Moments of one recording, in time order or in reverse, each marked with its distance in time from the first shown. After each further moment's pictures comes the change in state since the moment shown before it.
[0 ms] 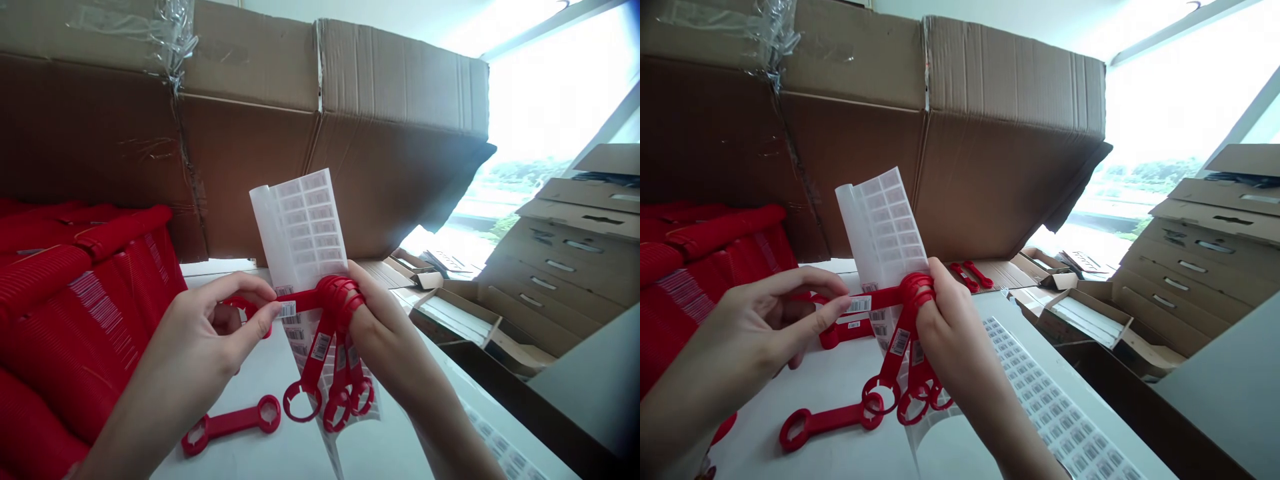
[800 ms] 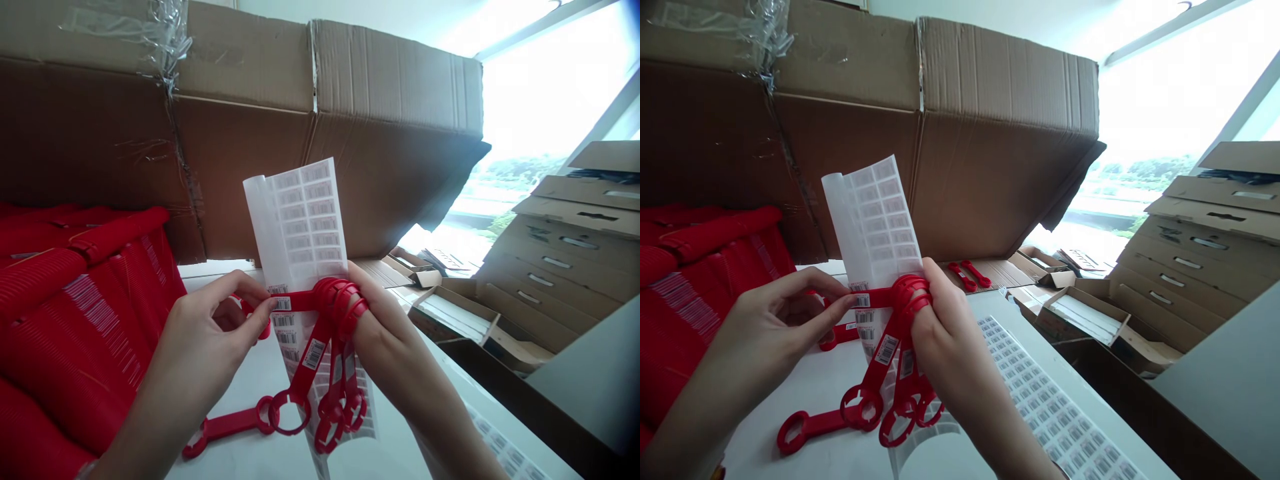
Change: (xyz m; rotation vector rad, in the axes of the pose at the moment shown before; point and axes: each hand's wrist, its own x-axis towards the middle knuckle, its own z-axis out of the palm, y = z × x) left_hand 0.009 -0.006 0.014 0.035 0.064 0.013; right_hand -0.008 -0.005 0.000 0.131 -0.026 0.019
